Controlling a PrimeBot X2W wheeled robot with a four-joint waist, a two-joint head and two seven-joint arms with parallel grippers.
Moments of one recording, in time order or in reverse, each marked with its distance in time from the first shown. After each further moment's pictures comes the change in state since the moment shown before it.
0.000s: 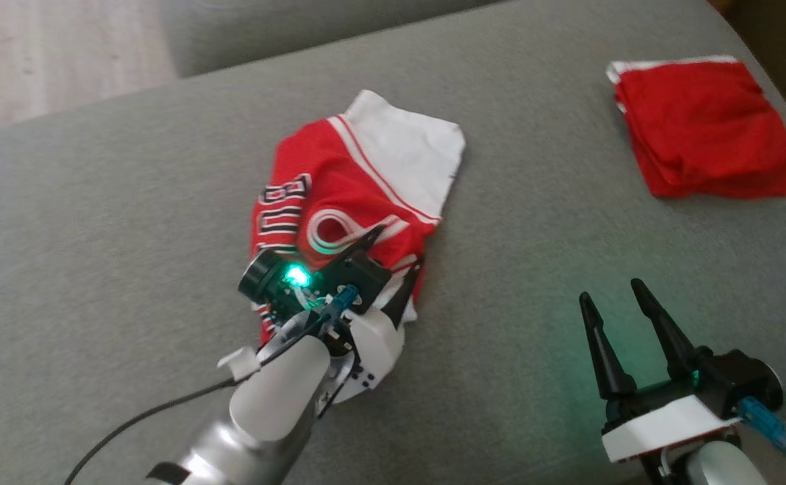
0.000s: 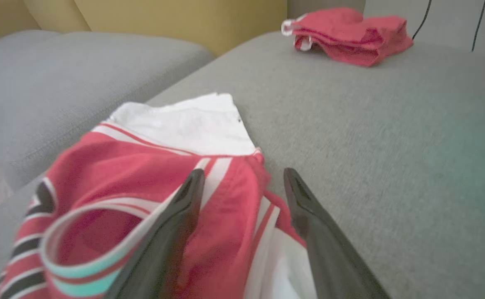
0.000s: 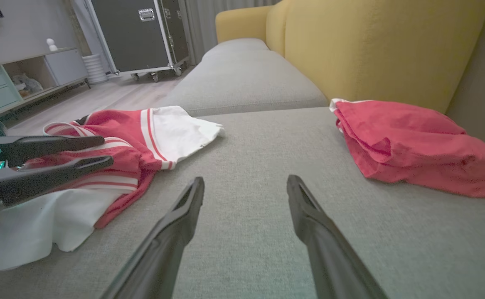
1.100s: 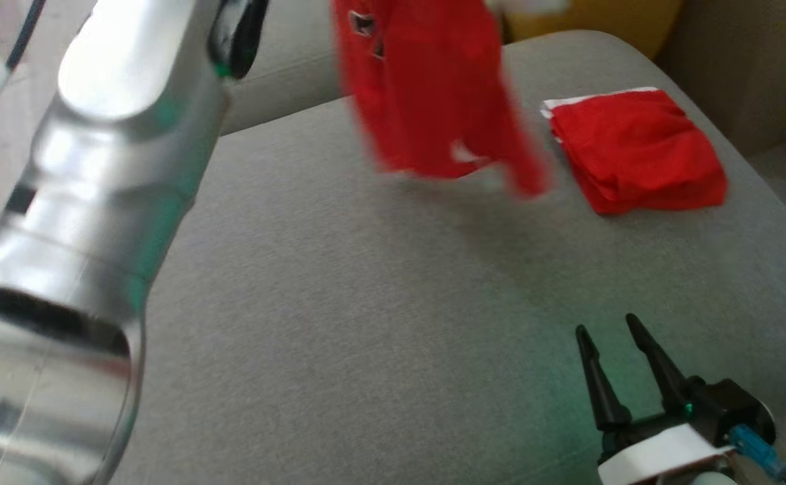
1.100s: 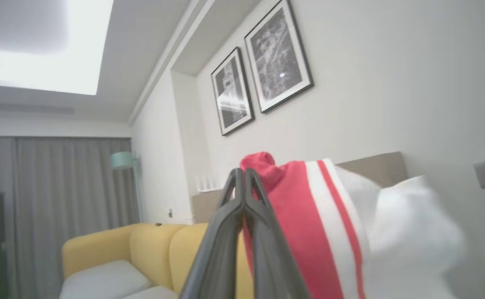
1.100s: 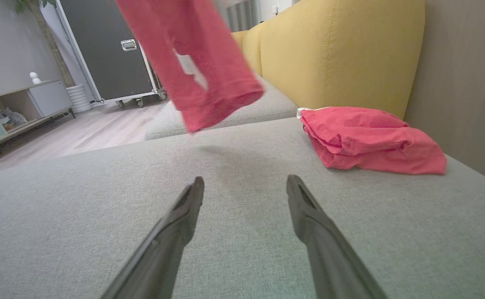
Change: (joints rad) left arm -0.720 0.044 0.173 0.077 -0.316 -0.021 -0.236; right arm 0.063 0.025 -0.001 0.023 0.005 0.000 0.000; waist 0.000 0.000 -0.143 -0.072
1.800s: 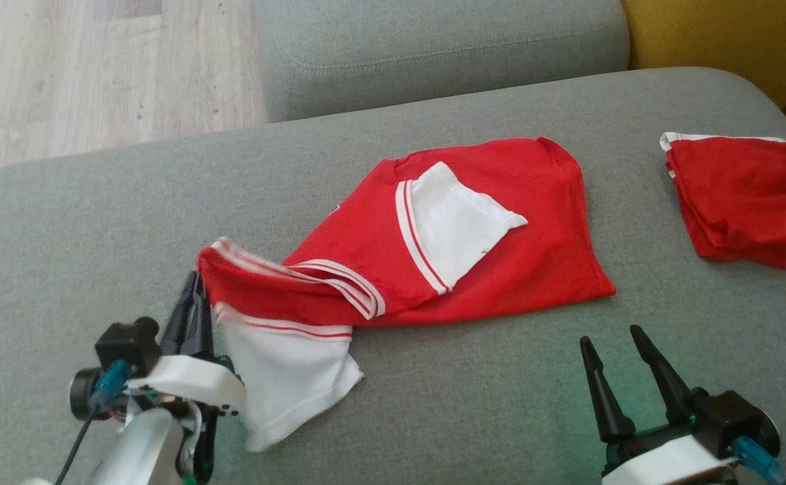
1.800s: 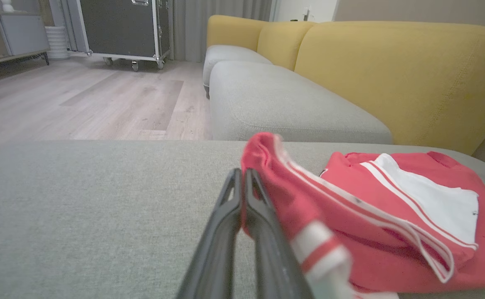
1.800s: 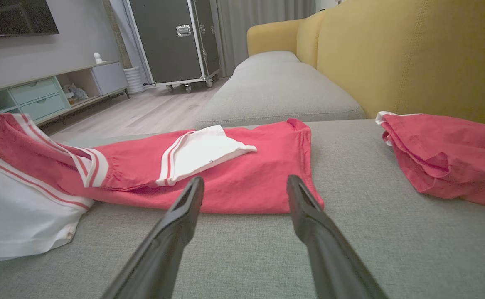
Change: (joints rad) left arm 1.022 0.117 0.231 -0.185 0.000 0.063 -0.005; right arm 0.033 -0.004 -0.015 -0.014 -0.009 0.000 0.000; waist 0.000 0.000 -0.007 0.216
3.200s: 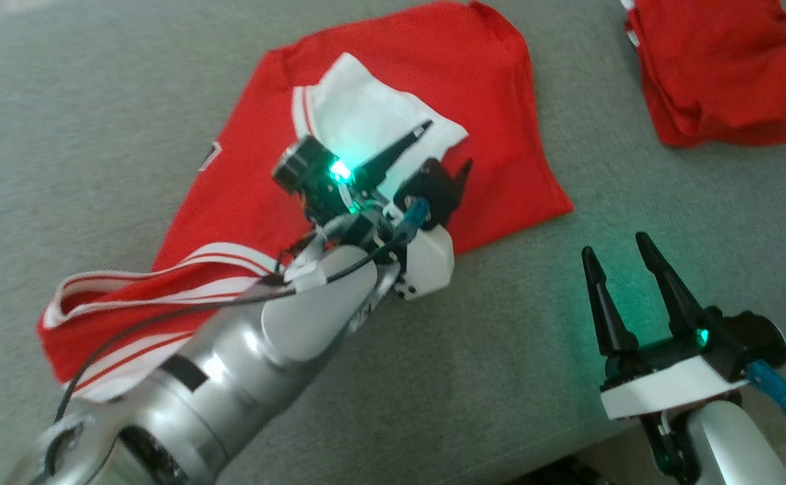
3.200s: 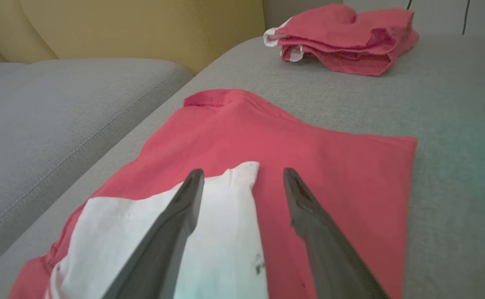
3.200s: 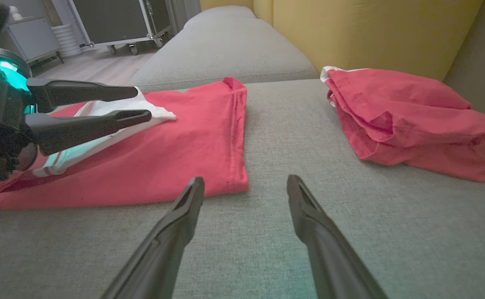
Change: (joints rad) left arm -0.614 -0.159 -0.670 0.068 0.226 0.107 0.360; right arm -0.185 -0.019 0.014 -0.027 0.017 0.000 0.000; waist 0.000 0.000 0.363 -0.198
